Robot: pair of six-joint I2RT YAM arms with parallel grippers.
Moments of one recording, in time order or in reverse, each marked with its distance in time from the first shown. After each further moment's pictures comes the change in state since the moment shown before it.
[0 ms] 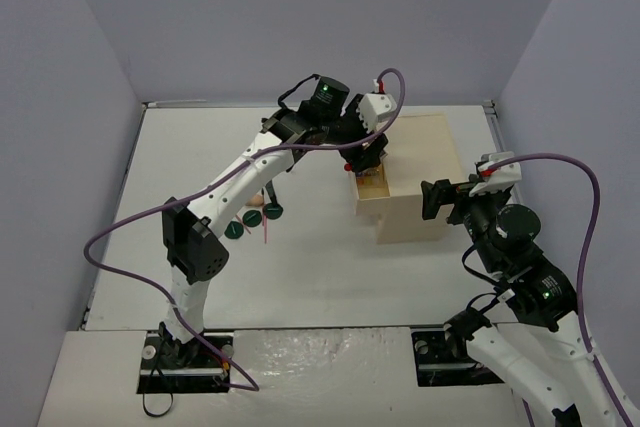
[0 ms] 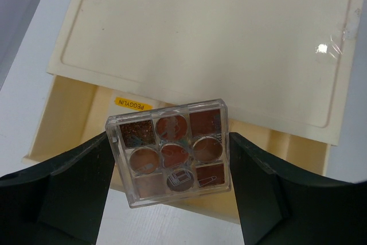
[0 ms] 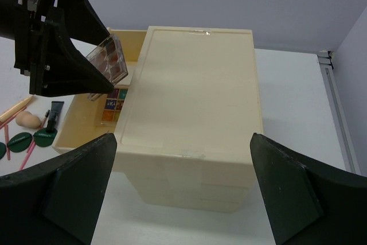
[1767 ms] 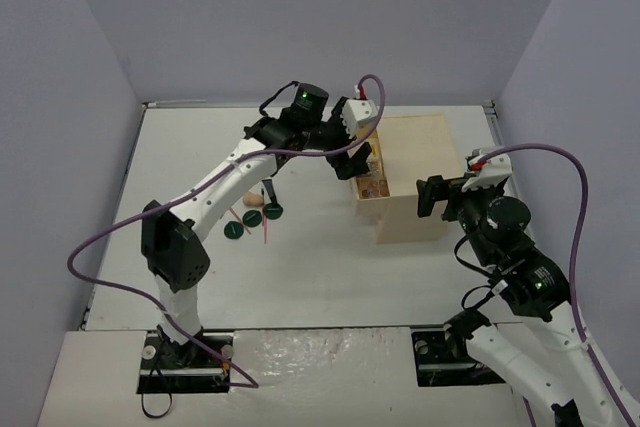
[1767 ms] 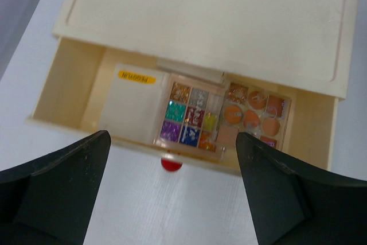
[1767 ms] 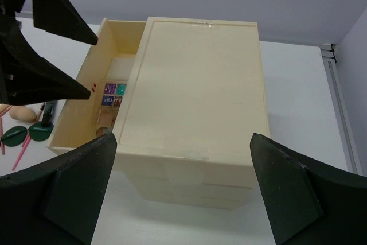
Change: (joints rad) left arm 0.056 -0.122 -0.235 0.124 0.116 0.050; right arm 0.000 0.047 0.005 -0.002 -0.001 0.002
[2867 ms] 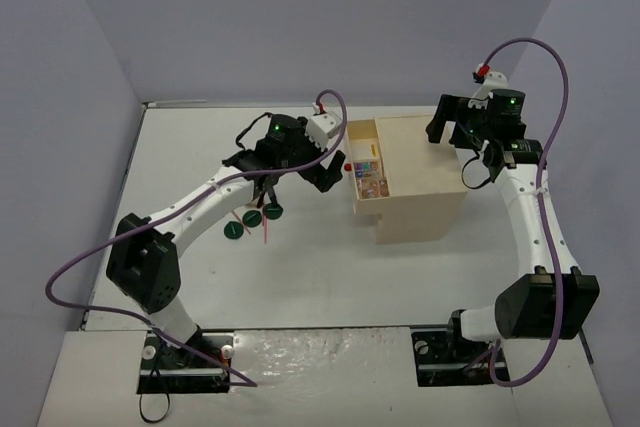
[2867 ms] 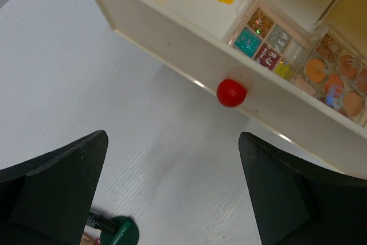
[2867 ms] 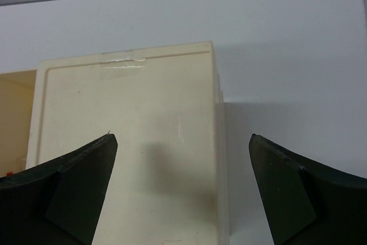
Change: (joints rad) left arm 0.060 -0.238 -0.528 0.347 -0.290 -0.260; right arm -0.557 0.751 0.431 -0.037 -0.496 0.057
